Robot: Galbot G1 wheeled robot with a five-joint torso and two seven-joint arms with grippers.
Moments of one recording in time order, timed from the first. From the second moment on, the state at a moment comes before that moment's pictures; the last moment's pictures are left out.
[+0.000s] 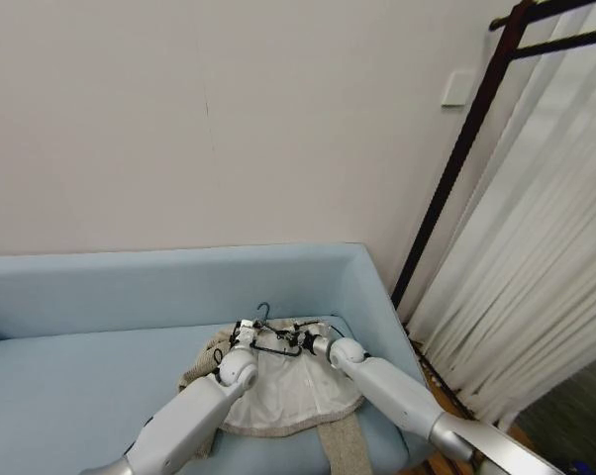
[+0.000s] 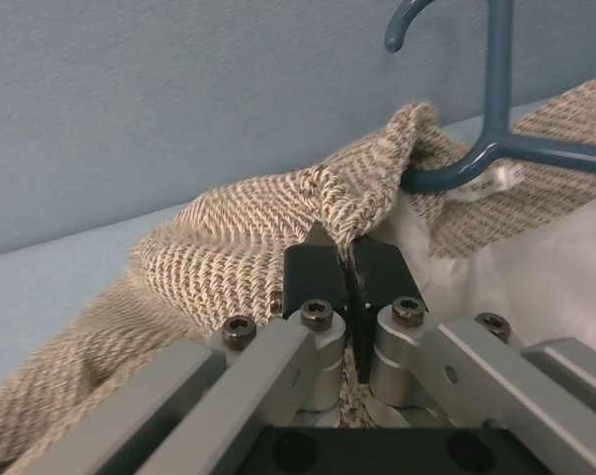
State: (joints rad) left arm 0.61 -1.16 0.29 -1.48 -0.74 0.55 -0.76; right arm -0.45 1.14 -0.41 1.13 0.86 -0.17 -0.26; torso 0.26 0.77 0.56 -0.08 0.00
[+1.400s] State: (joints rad) left arm 1.21 -0.96 -0.11 -2.11 -0.89 0.56 -0.75; right arm -0.57 0.90 -0.32 1.42 0.87 -0.17 -0.12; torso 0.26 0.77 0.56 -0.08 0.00
